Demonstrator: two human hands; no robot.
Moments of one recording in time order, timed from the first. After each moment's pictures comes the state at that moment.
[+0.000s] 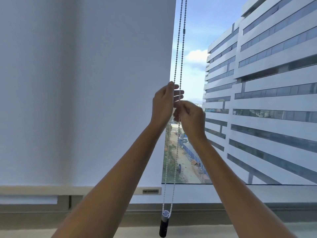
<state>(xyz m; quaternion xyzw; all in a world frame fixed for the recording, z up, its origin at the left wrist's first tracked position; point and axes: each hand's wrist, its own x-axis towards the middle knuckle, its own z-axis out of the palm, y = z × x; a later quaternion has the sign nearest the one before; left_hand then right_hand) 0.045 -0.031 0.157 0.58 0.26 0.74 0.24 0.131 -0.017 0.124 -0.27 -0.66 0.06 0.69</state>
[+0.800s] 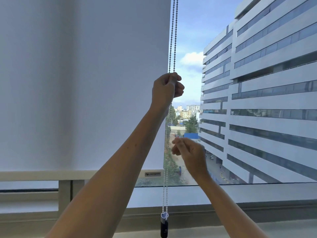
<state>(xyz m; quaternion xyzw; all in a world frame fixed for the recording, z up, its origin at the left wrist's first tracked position) 0.045 -0.034 0.197 0.60 0.21 0.74 0.22 0.150 -0.024 0.038 -0.27 -0.71 0.09 0.64</state>
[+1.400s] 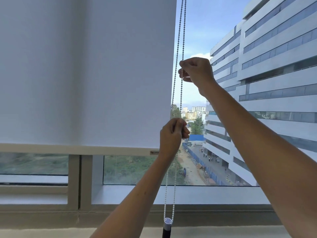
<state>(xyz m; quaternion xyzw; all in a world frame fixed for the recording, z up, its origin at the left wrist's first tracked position) 0.059 -0.030 0.079 0.61 0.25 0.72 0.21 0.145 -0.032 0.259 -0.27 -0.69 0.13 0.66</state>
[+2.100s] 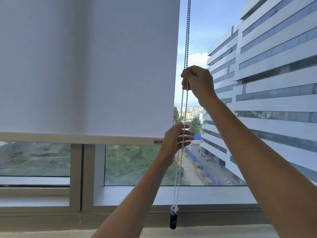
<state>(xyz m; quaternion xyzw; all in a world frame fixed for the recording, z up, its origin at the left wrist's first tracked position) 0.042 -0.021 0.072 0.60 0.23 0.63 0.44 0.132 -0.031 0.237 -0.28 -0.69 0.08 0.67</state>
